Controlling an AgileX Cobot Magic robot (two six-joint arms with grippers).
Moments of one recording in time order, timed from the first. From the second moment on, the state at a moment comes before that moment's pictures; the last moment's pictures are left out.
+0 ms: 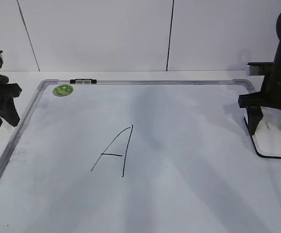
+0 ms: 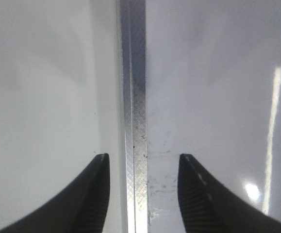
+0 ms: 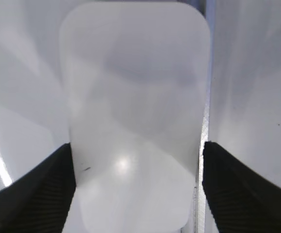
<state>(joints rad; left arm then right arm) -0.02 1.89 -1.33 -0.30 0.98 0.12 0.07 2.01 -1.51 -0.08 1.20 0.16</state>
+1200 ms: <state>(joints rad) -0.03 1.31 -1.37 -0.29 1.15 0.09 0.07 1.44 -1.51 -0.02 1.24 0.16</state>
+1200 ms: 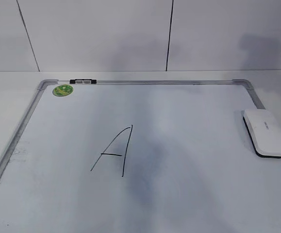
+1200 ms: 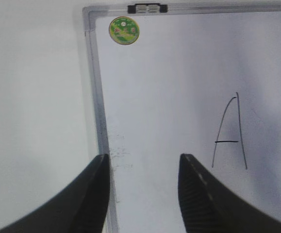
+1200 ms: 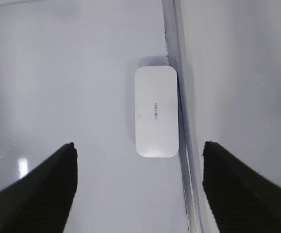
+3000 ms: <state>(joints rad) -0.28 0.26 -0.93 -0.16 1.28 0.03 0.09 0.16 -0.84 0.11 1.27 0.03</state>
